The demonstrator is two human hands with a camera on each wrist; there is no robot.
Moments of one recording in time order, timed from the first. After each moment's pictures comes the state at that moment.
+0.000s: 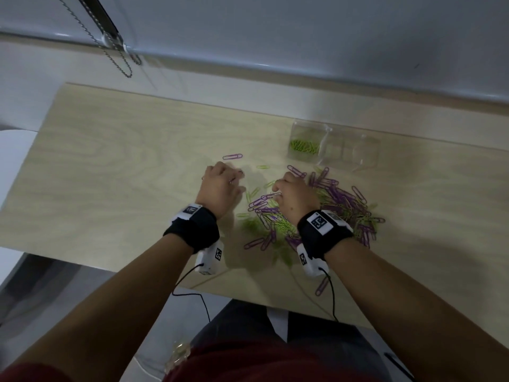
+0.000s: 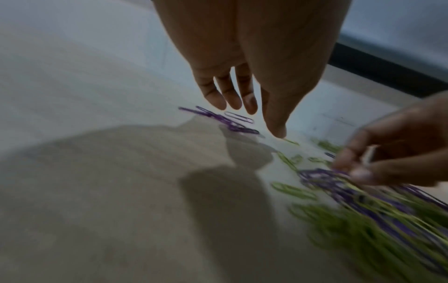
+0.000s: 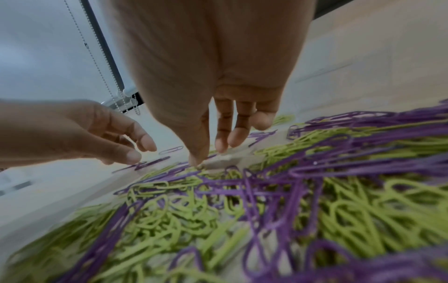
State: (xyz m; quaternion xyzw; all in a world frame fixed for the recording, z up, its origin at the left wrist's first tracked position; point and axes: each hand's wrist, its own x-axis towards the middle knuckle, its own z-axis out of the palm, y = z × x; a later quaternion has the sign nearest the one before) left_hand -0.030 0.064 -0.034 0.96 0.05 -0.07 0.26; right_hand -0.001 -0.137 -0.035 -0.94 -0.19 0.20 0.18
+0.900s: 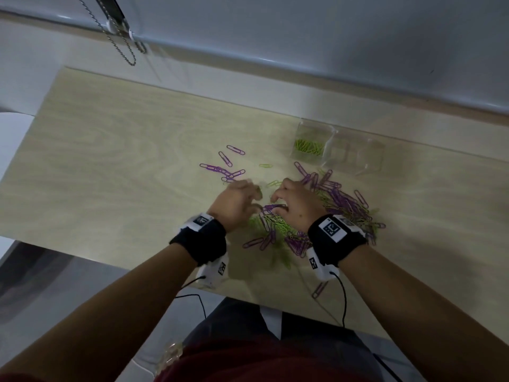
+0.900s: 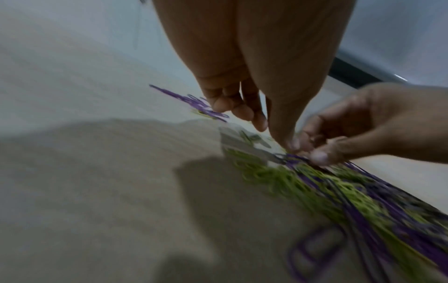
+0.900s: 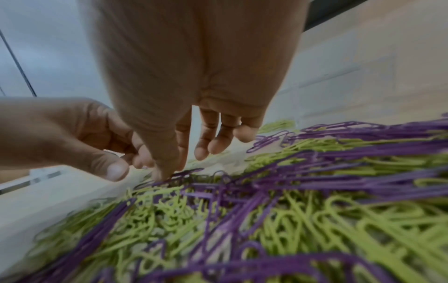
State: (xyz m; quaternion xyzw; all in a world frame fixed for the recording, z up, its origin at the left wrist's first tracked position) left_hand -0.049 0.038 -0.032 0.94 -0.03 -0.14 0.31; right_hand -0.002 -0.147 -0.037 -0.91 -0.27 0.23 0.20
